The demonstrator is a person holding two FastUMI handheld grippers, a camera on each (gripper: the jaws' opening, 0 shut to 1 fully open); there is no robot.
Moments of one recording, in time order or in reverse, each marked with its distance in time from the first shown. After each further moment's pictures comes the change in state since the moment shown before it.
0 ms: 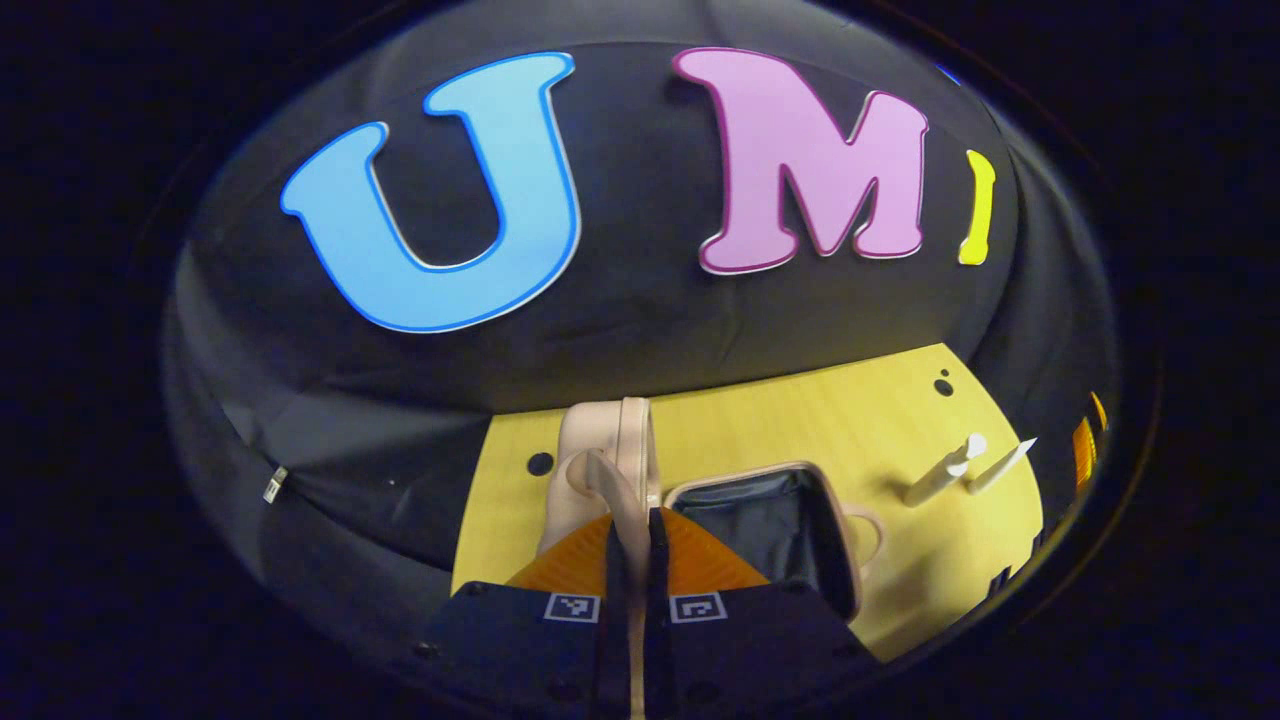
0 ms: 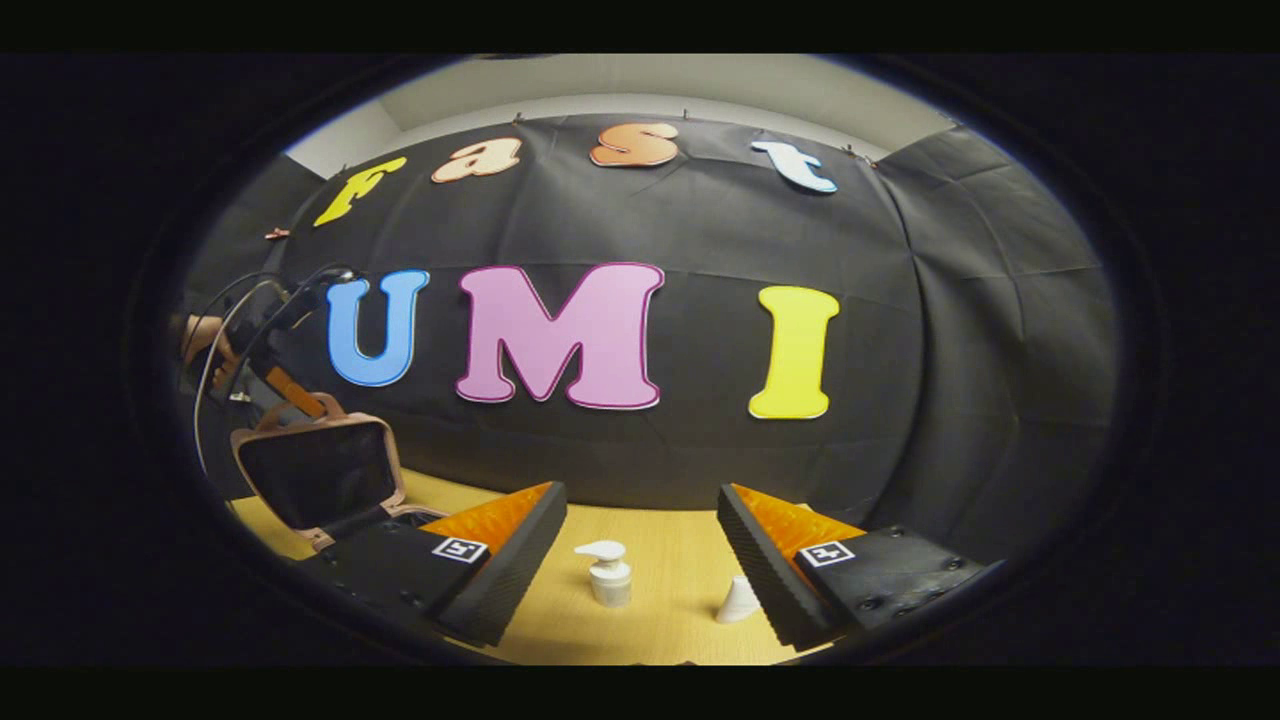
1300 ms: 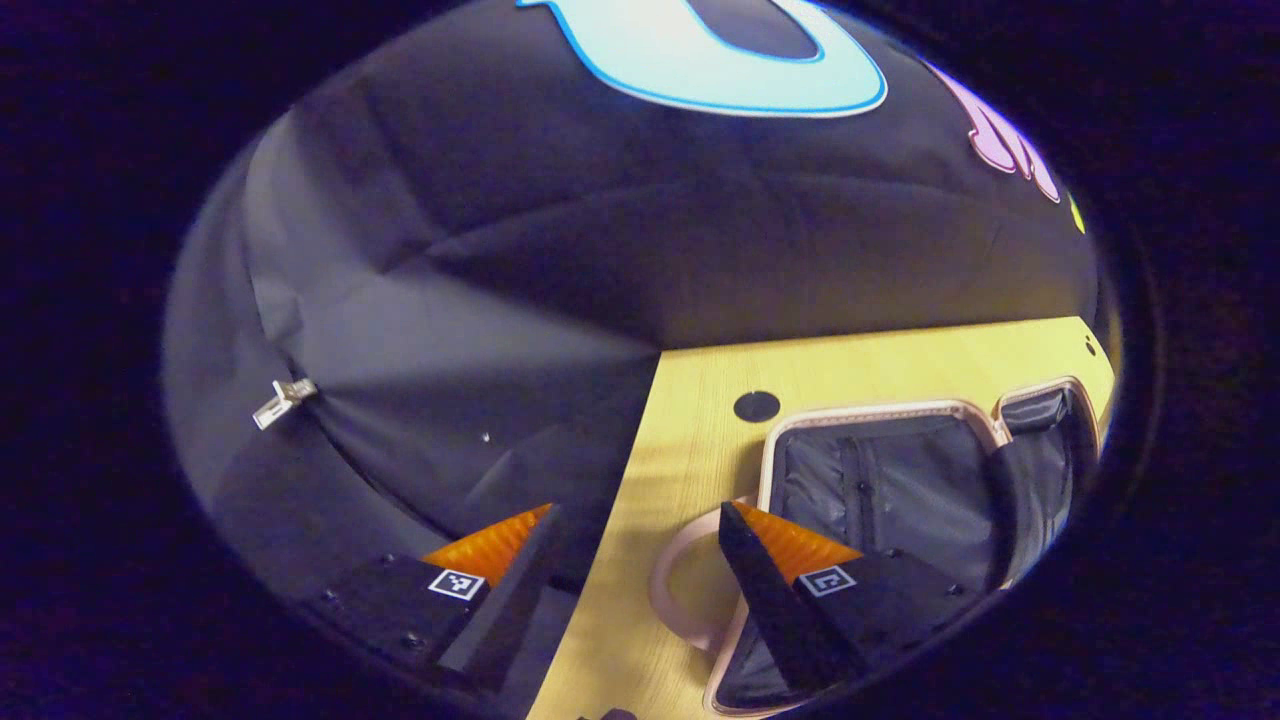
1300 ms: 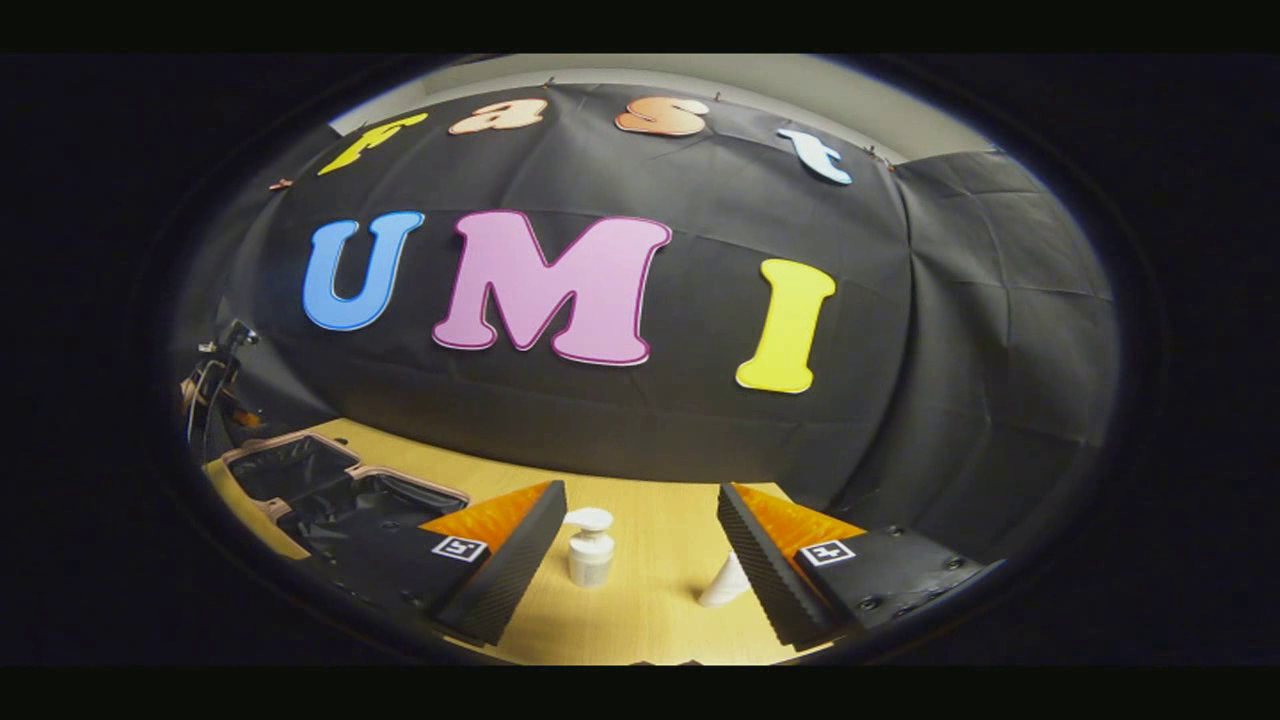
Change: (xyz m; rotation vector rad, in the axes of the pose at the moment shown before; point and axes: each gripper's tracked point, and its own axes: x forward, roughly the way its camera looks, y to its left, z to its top) left arm 0.142 0.199 -0.131 -0.113 -0.129 0.220; right arm 0.011 0.009 -0.045 -0.094 0.086 -0.108
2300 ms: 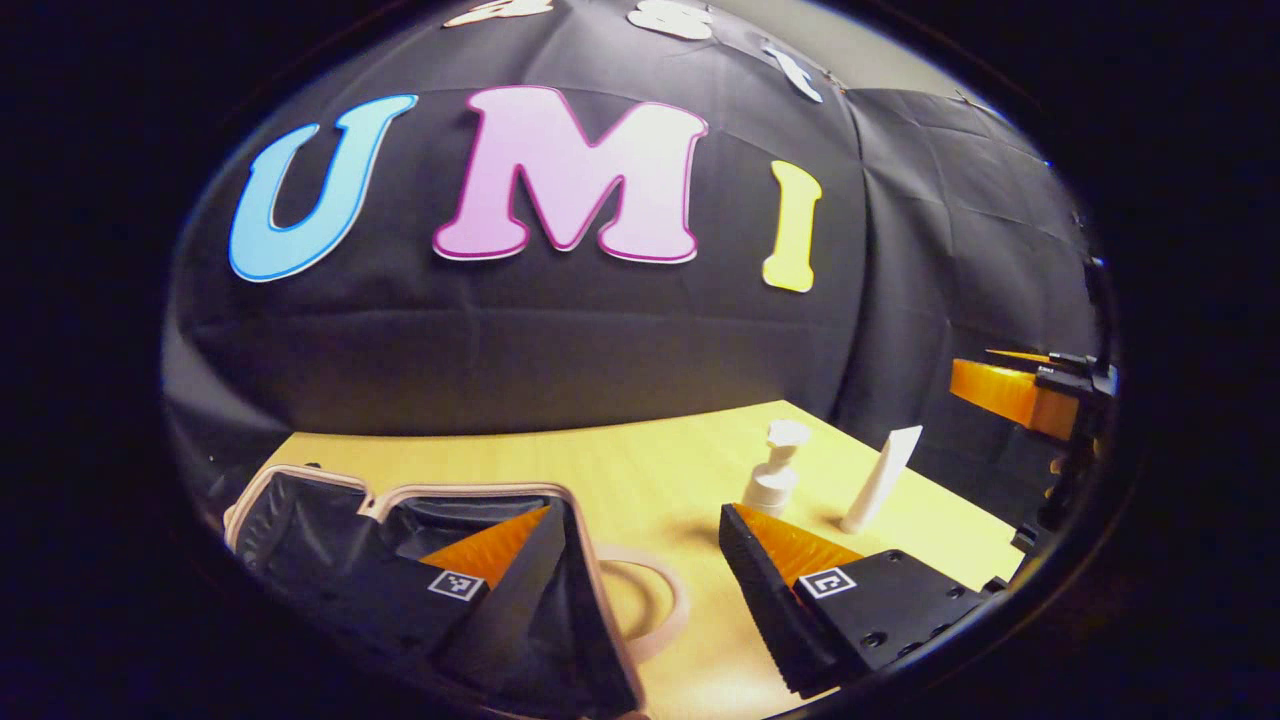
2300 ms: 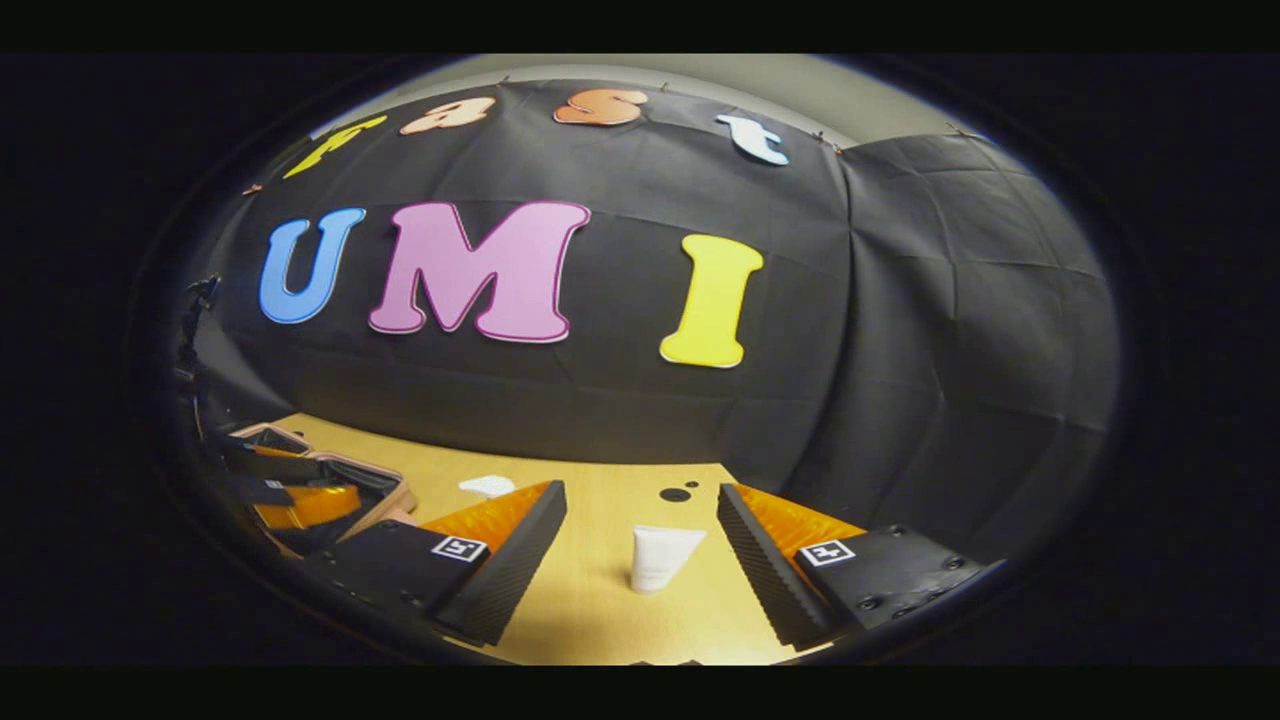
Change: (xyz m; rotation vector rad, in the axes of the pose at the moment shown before) left arm -0.238 -0.538 0.029 -0.012 -0.288 -0.693; right arm -0.006 -0.082 -0.051 0.028 0.057 -0.115
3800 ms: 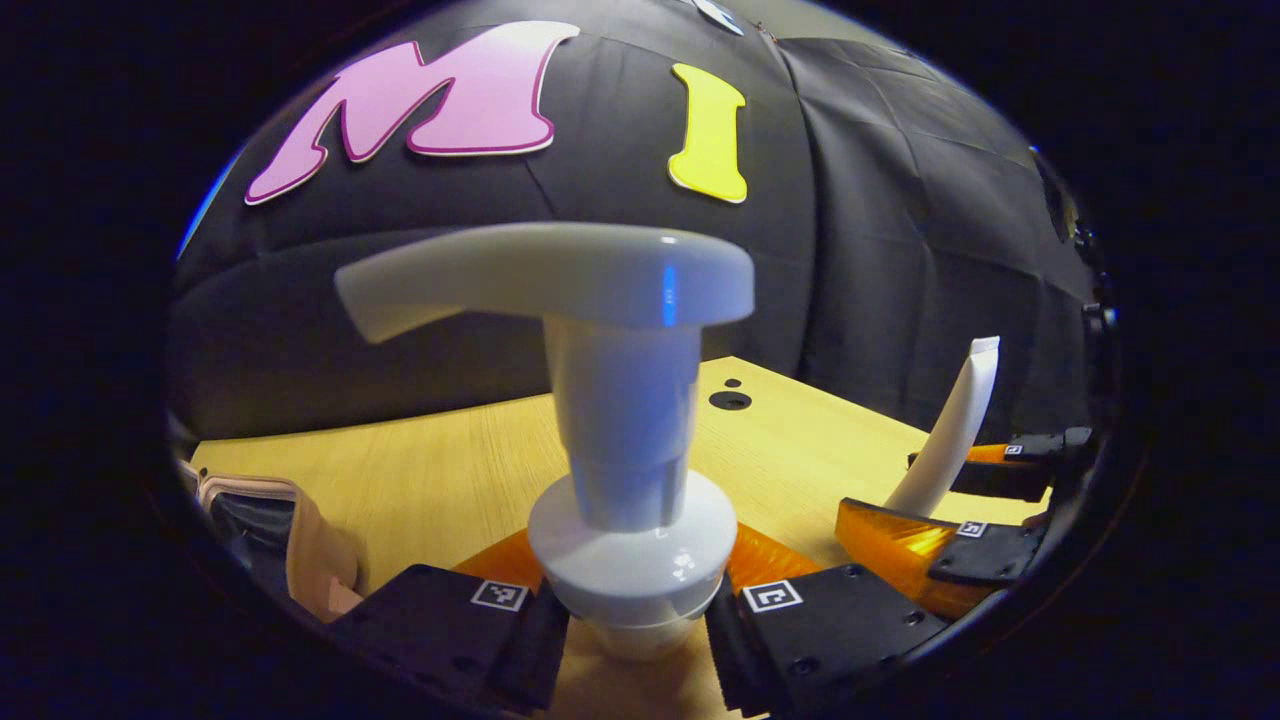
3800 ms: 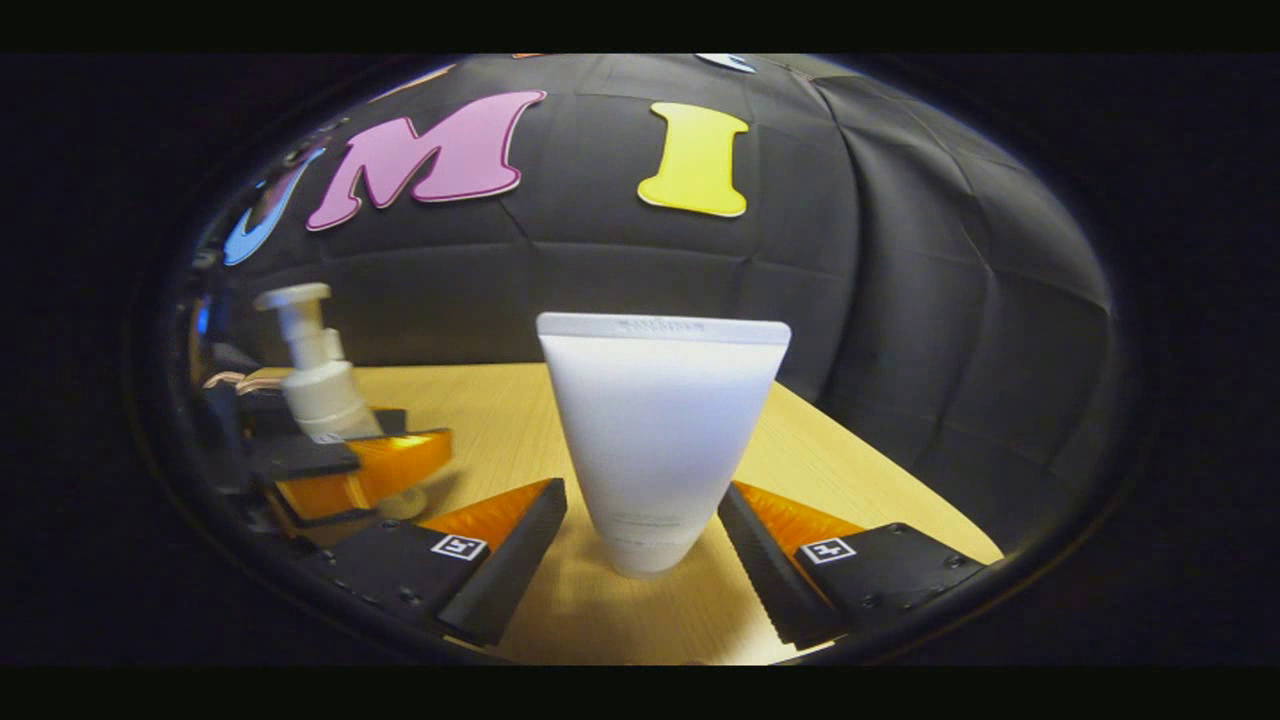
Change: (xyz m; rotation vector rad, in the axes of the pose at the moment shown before) left arm 0.167 -0.079 -0.058 0.062 0.020 -0.078; right arm 0.115 -0.009 -0.194 0.098 0.218 -0.013
